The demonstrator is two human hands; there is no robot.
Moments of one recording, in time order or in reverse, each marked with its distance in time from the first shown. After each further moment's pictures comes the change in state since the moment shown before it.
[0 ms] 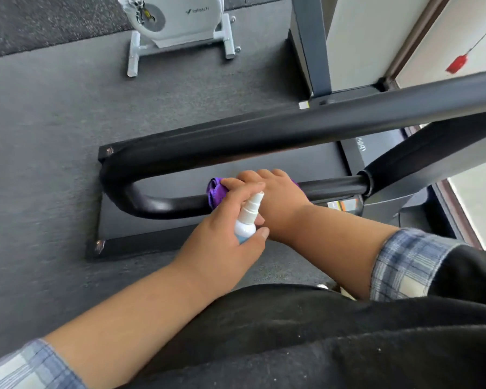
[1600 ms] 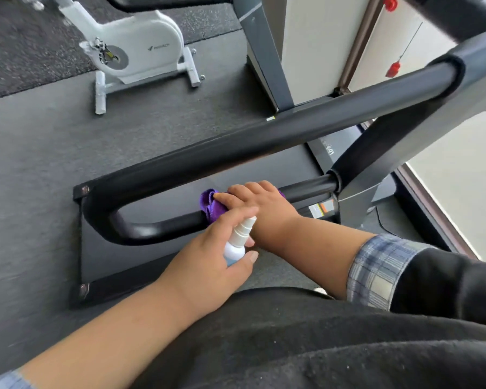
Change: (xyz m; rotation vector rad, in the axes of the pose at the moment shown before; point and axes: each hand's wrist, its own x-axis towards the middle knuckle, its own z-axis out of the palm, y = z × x) left_hand -0.006 0.002 -0.018 0.130 -0.207 0.149; right_hand -0.017 0.002 0.012 -0.011 0.108 0.015
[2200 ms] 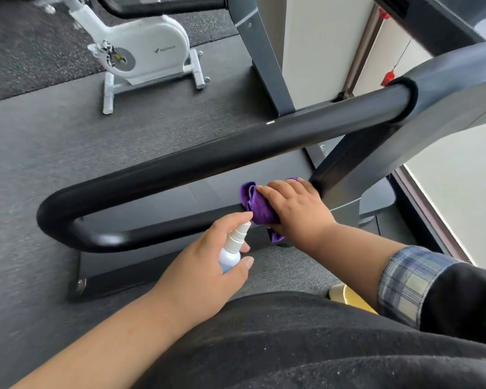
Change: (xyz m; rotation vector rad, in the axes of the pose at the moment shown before) left_hand 0.024 0.043 0.041 0.025 0.024 -0.050; right_hand -0.061 0.111 -0.013 -0.108 0.130 0.154
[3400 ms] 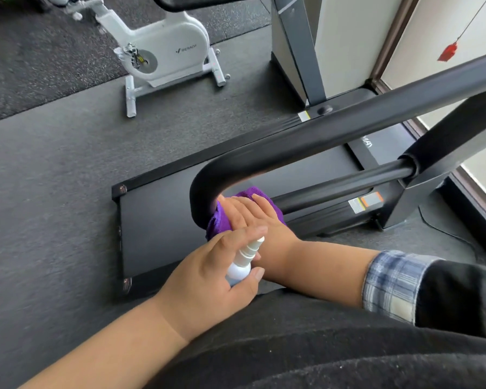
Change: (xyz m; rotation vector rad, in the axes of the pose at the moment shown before) left_hand -0.084 -0.141 -0.118 0.033 0.097 0.352; right_hand 0.057 -0.268 0.029 0.318 -0.108 -0.150
